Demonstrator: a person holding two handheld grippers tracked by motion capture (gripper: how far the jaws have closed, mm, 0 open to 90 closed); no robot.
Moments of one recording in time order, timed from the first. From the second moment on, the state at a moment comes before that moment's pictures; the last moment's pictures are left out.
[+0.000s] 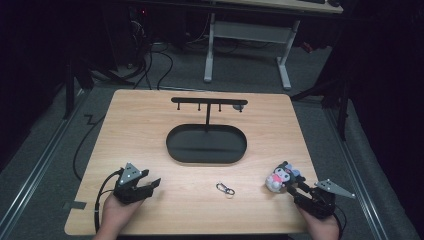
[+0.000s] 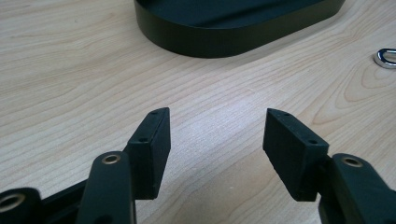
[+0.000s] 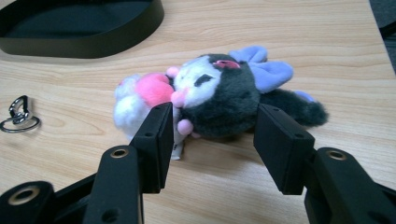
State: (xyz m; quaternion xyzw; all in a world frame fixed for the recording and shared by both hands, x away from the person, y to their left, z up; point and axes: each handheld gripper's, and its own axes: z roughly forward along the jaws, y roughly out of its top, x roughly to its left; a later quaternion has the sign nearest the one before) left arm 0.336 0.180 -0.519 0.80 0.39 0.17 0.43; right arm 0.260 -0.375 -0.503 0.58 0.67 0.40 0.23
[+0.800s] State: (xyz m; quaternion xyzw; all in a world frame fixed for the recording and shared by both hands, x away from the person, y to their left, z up) left arm 0.326 0.183 -0.520 0.79 0.40 0.17 0.43; right arm 0.283 -0.389 -0.512 0.60 0.69 0.34 0.24
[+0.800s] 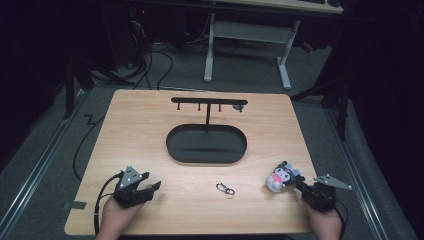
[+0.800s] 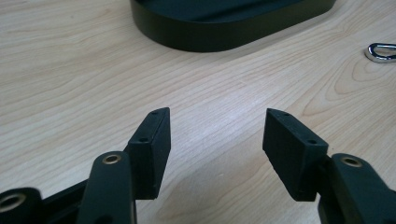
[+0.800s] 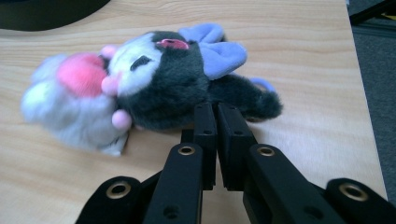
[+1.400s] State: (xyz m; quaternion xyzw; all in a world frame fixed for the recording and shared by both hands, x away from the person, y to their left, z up) left arm 0.296 0.220 -0.520 0.77 0.43 0.19 0.43; right arm 0.338 -0.345 -0.516 0.54 0.74 0.36 0.19
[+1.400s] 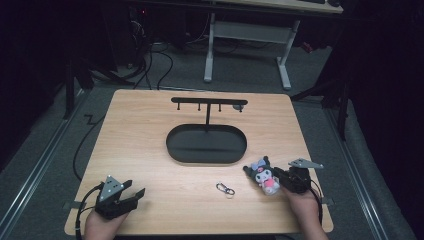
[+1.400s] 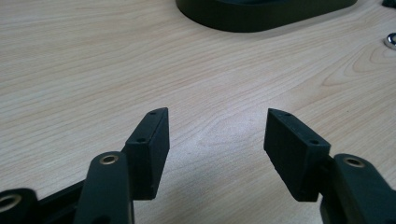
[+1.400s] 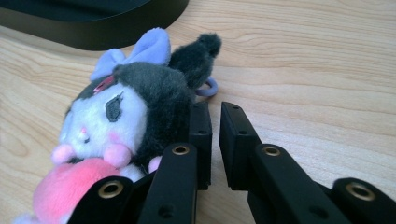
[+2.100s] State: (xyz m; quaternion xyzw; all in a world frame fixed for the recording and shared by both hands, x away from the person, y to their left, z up) left arm 0.316 0.188 -0.509 0.78 0.41 0.20 0.42; right arm 0.305 -0.364 -0.512 0.57 0.71 0.35 0.23
